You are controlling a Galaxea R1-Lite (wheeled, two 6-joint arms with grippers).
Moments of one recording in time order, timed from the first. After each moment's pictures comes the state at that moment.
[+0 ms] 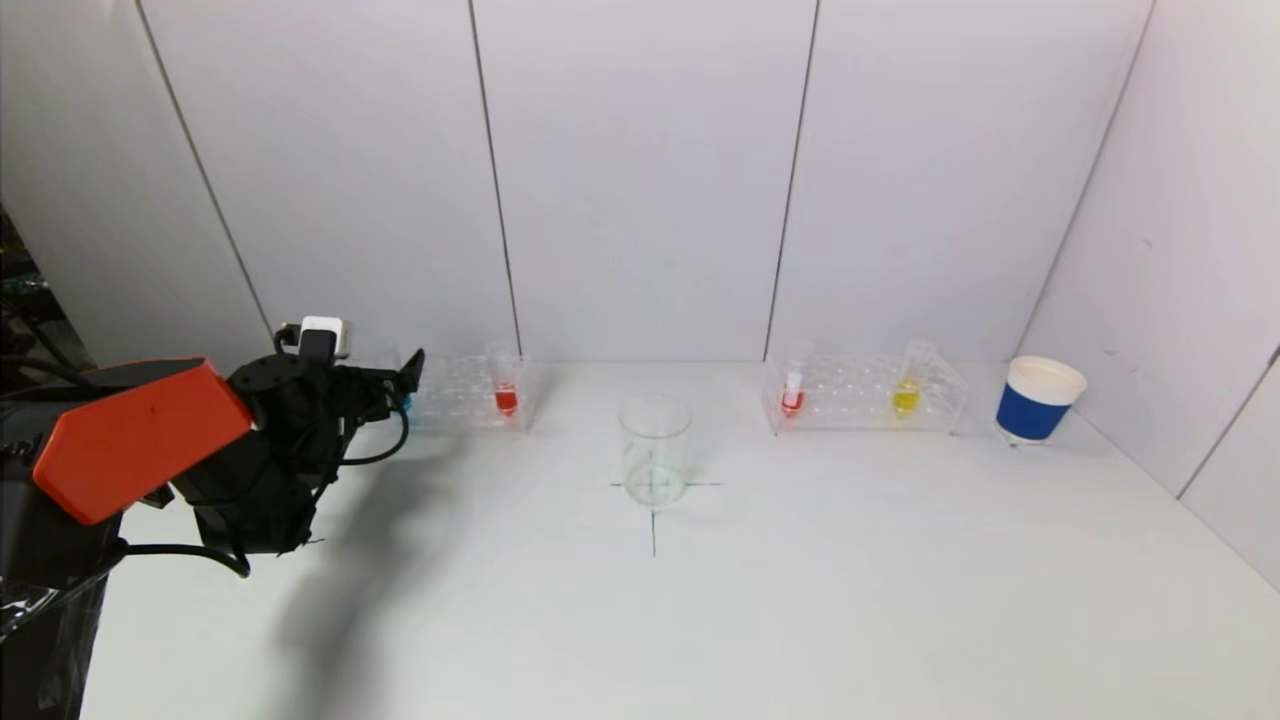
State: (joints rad) left arm 0.05 2.42 -1.02 -1.51 -0.04 0.08; right arm 0.00 0.00 0.00 0.00 0.00 0.01
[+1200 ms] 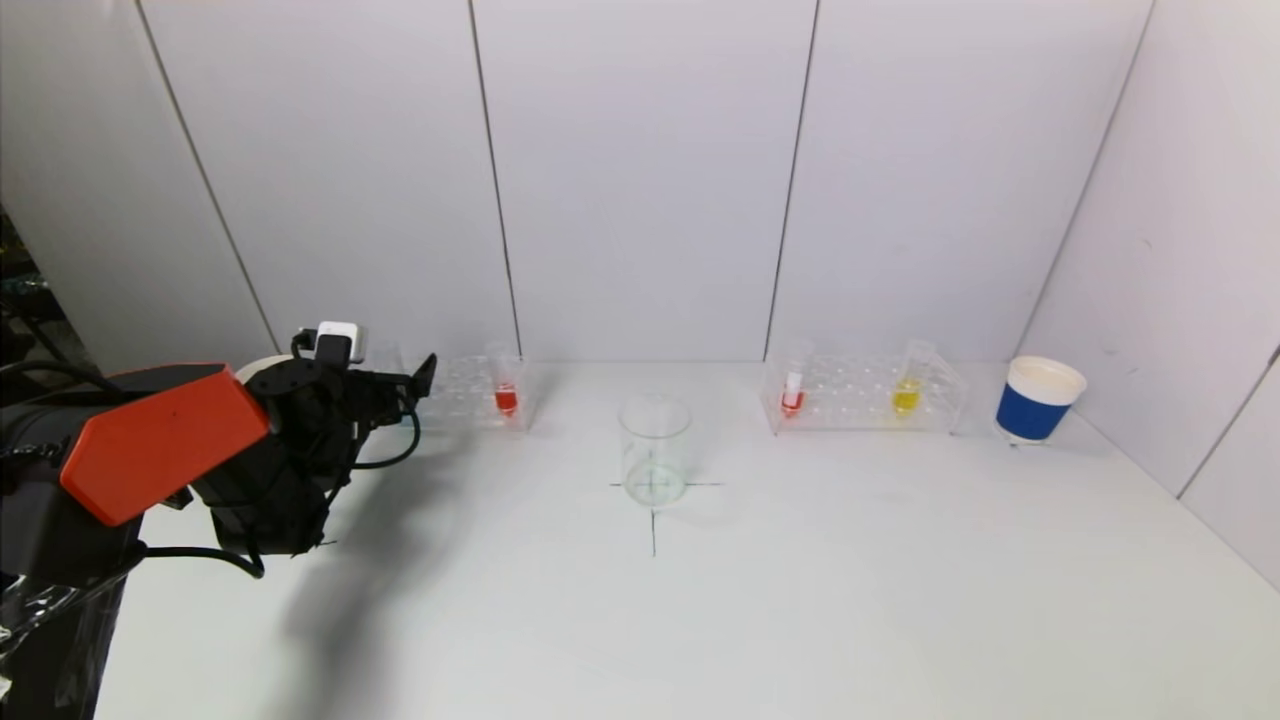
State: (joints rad) left arm 0.03 2.45 -1.04 -1.51 -0.04 0.08; right arm 0.00 0.00 0.00 0.00 0.00 0.01
